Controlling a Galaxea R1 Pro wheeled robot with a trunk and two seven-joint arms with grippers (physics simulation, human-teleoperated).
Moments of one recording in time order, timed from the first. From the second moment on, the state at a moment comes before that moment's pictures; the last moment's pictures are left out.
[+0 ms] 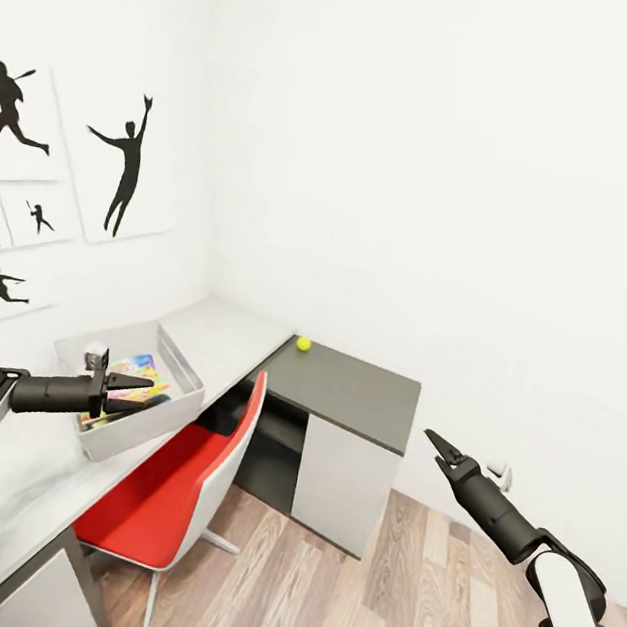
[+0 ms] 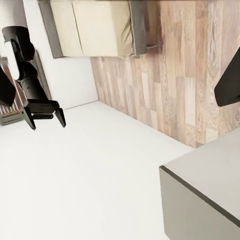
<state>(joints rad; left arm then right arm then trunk) -0.90 0.40 0.29 -0.59 -0.15 0.97 -1.56 -0.29 -0.20 -0.18 -1.45 -1.09 0.62 0.26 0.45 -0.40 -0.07</state>
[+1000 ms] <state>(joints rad) -0.90 0.39 0.28 -0.59 -0.16 0.93 -1.56 -0.29 -0.20 -0.18 -1.43 -1.09 0.61 0.26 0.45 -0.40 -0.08</state>
